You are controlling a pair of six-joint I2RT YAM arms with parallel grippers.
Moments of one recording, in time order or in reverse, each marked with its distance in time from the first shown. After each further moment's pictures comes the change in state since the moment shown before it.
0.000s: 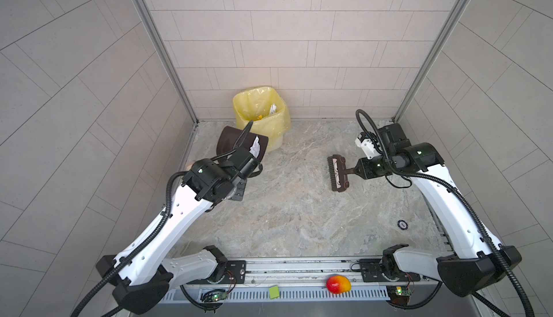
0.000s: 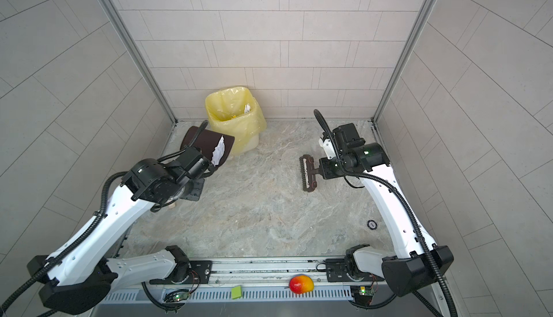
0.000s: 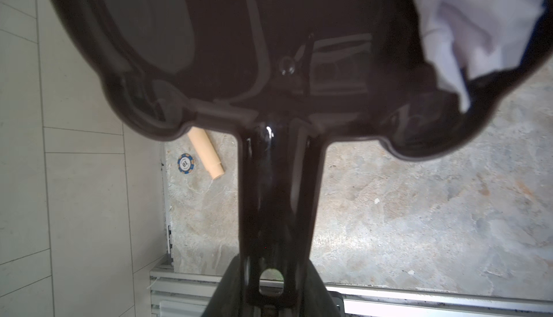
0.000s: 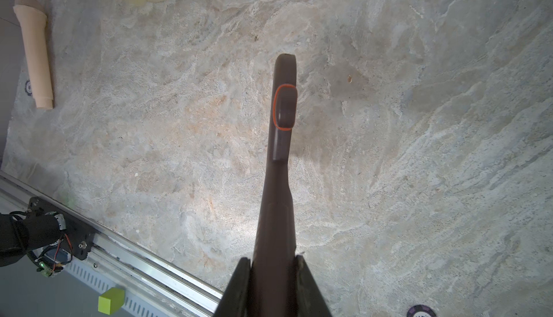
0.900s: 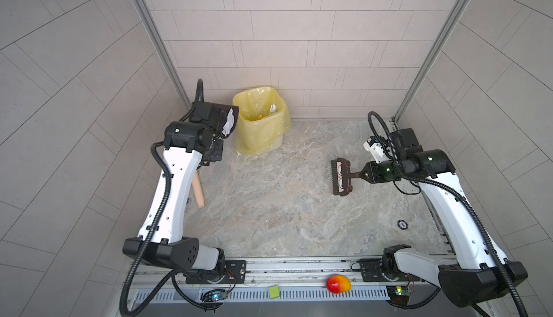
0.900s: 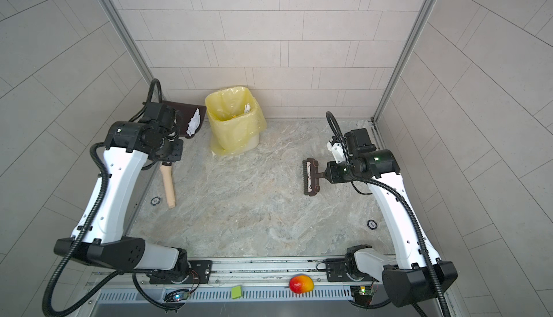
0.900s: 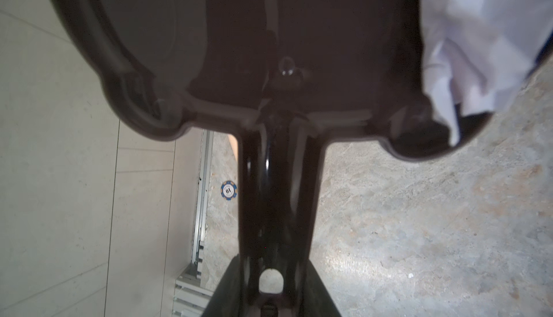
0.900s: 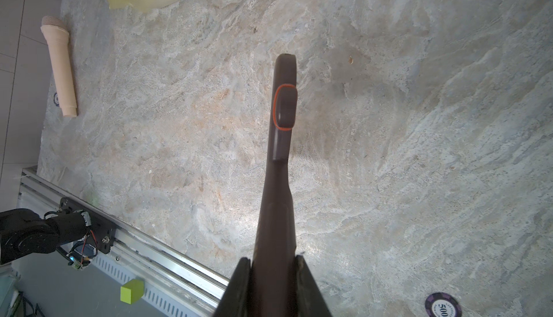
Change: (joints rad) left arm 0.488 0.316 0.400 0.080 0.120 0.348; right arm -0.097 -0.071 -0.065 -0.027 -0.093 -0.016
